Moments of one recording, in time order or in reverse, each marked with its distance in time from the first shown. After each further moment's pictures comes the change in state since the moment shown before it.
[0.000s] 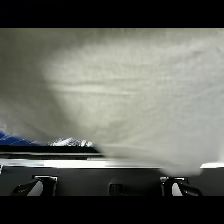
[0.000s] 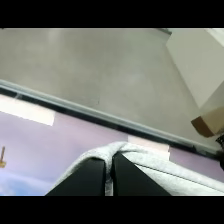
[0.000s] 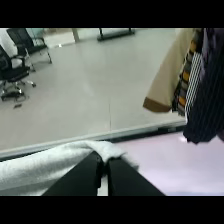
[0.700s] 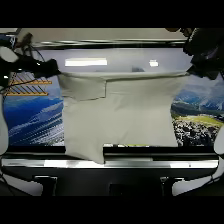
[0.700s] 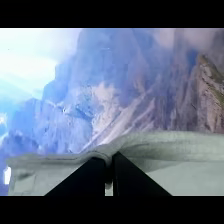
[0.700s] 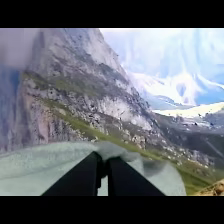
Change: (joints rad) left arm -0.259 -0.883 -0.092 -0.031 0.163 0.195; right arm 0.002 -0.947 0.000 0.117 -0.071 -0.030
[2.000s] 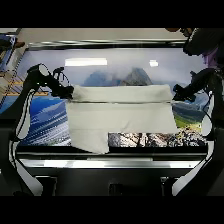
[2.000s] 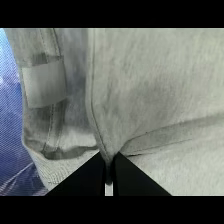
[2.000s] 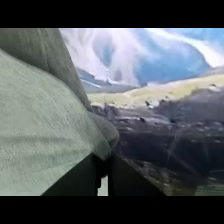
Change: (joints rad) left arm -0.042 -0.283 0.057 0.106 -0.269 0.082; right arm 0.000 -0.328 -0.046 -0.116 -0.069 -0.060
